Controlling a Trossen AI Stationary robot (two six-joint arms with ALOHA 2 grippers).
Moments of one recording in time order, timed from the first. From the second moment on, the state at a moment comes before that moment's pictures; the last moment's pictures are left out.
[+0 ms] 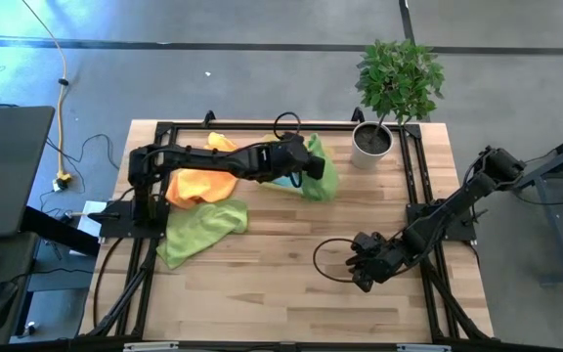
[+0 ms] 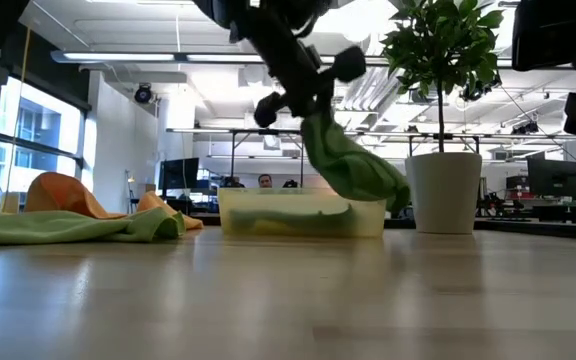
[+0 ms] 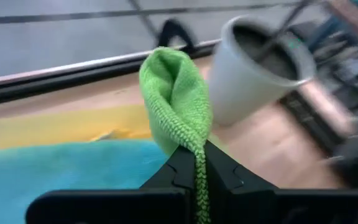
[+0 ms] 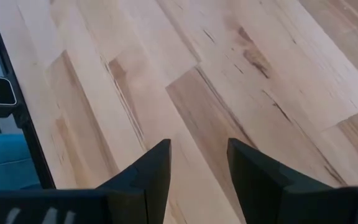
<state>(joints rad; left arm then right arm) 0.27 1.93 1.52 -0.25 -0.51 -0.76 0.67 1.32 0.71 -0.43 0.24 1.20</state>
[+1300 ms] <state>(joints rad) 0.29 2.06 1.52 -0.70 -0.83 -0.63 0.67 1.32 0.71 -0.43 0.24 1.20</state>
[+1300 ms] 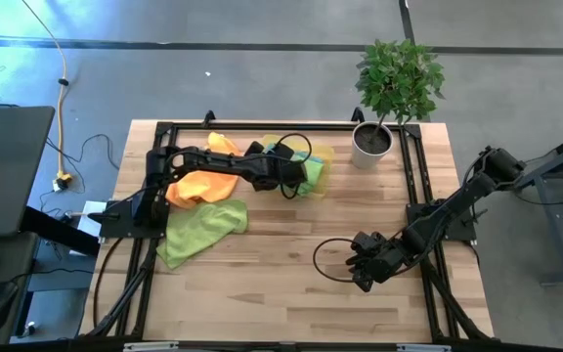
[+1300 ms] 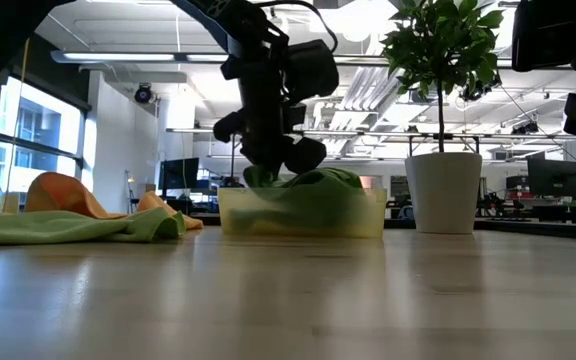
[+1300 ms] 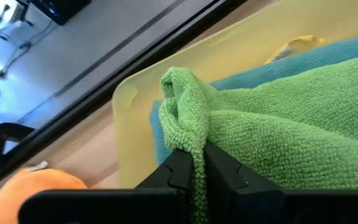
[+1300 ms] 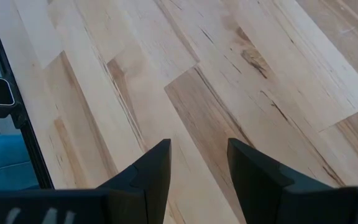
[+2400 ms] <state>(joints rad) 0.25 2.06 1.52 -0.75 -0.87 -0.42 0.67 1.32 0.71 -0.43 0.25 1.20</state>
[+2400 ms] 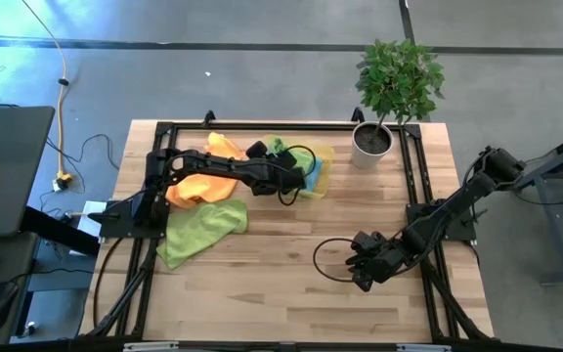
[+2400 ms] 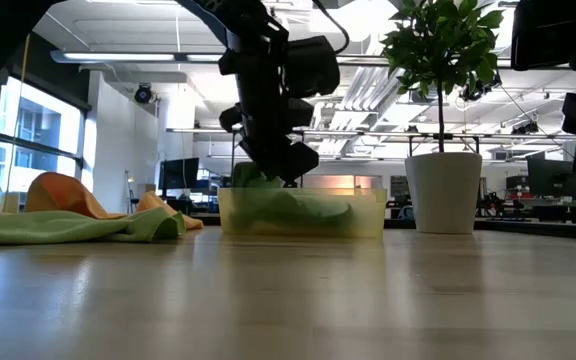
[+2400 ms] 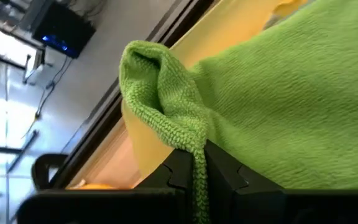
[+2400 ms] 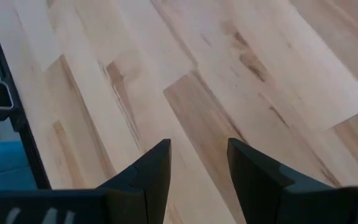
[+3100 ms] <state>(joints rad) 0.25 1.96 1.52 -0.80 -1.08 -0.14 0.67 1.32 0.71 -0.42 0.33 1.20</state>
